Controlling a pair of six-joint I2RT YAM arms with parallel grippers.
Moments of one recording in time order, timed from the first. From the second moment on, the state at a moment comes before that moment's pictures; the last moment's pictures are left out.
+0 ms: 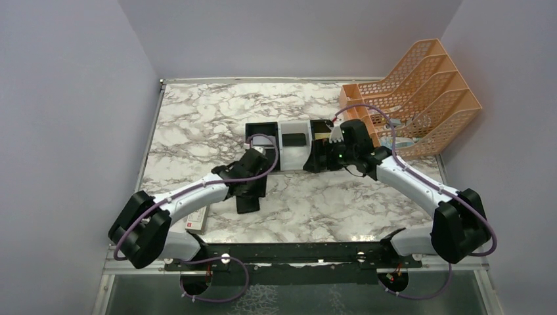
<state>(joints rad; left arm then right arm) -0.65 1.33 0.72 -0.45 -0.13 -0.52 0.50 1.35 0.92 -0.30 -0.30 0.32</state>
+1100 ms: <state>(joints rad) -0.74 1.02 0.47 -0.39 -0.20 -0.86 0.50 1.25 0.31 0.42 -0.65 0.86</state>
